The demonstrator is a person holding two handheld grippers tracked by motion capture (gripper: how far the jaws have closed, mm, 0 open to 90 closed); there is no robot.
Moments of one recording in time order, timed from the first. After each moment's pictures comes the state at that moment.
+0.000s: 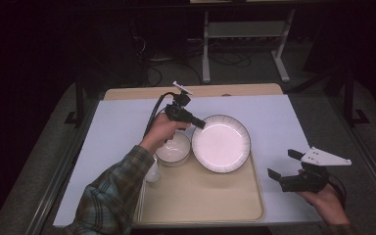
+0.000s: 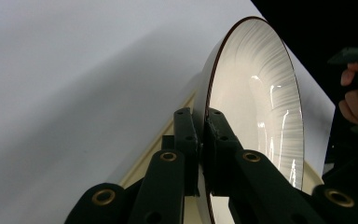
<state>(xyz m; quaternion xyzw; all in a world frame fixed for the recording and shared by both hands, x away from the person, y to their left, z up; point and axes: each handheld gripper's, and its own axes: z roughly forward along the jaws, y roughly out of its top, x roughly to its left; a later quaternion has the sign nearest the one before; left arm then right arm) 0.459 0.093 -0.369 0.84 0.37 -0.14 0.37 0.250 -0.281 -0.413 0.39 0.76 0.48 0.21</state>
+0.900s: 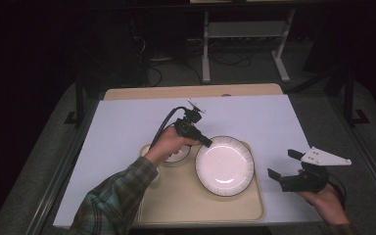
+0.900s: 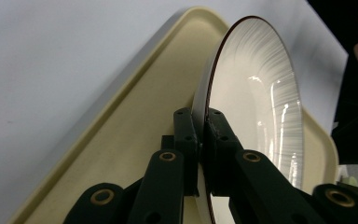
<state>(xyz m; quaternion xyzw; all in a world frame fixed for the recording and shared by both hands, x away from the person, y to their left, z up) 0.429 0.068 -0.395 0.88 0.33 -0.15 0.32 0.250 -0.281 -0.413 0.39 0.76 0.48 0.21</state>
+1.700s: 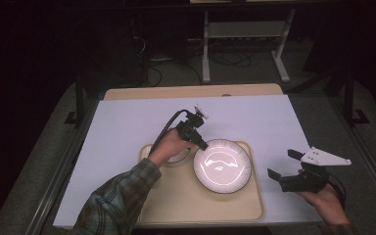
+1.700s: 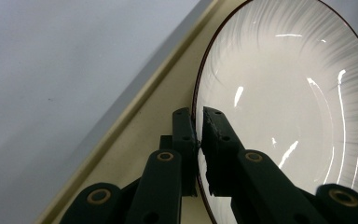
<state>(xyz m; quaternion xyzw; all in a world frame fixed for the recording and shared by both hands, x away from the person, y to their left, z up) 0.430 0.059 -0.408 0.91 0.33 -0.09 0.25 0.250 -0.280 -0.413 0.39 0.76 0.48 0.21</state>
